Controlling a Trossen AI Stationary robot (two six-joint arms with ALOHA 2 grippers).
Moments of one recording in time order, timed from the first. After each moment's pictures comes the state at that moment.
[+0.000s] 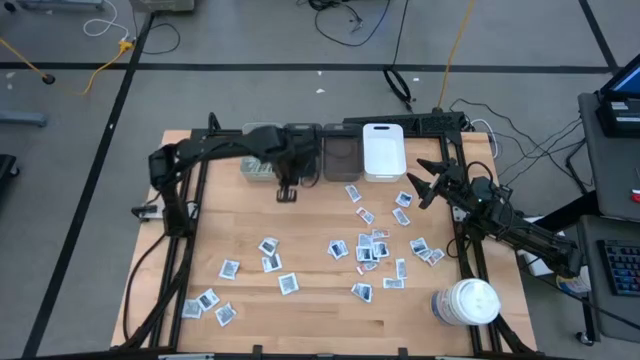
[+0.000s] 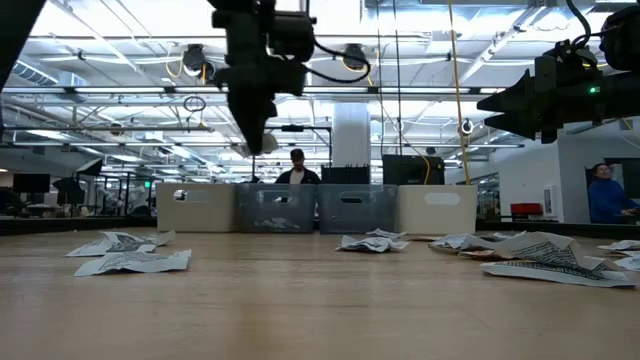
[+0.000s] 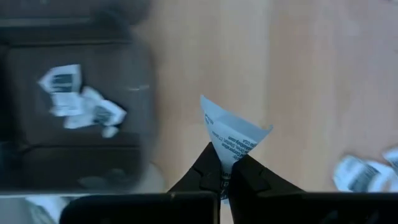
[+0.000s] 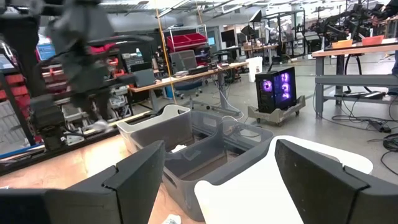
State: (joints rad) left arm 0.32 1.83 1.59 -1.16 0.03 0.33; right arm -0.50 0.02 0.01 0.07 0.10 0.17
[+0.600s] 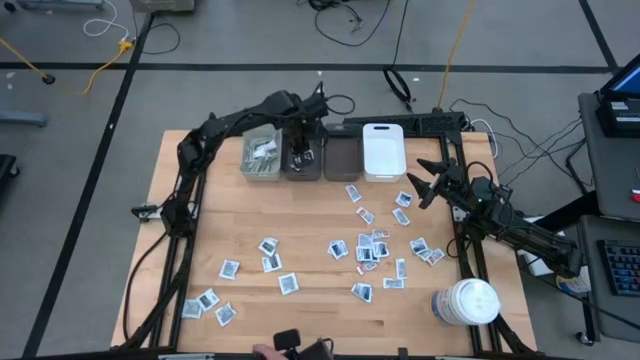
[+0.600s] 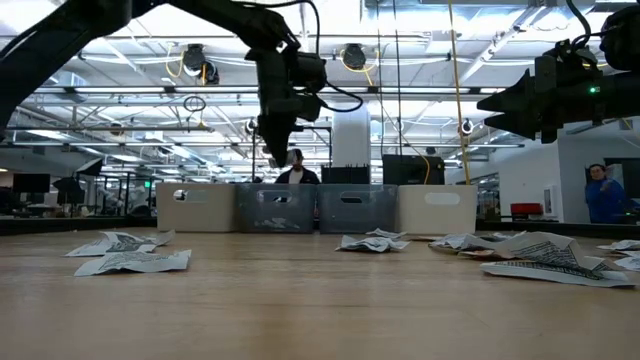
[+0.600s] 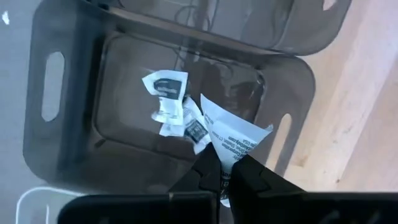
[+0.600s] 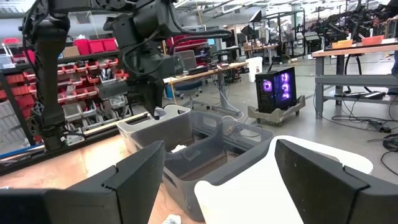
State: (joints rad) left arm 0.55 2.11 1.99 -1.30 0.04 0.28; right arm -0.50 0.02 0.01 0.07 0.10 0.17
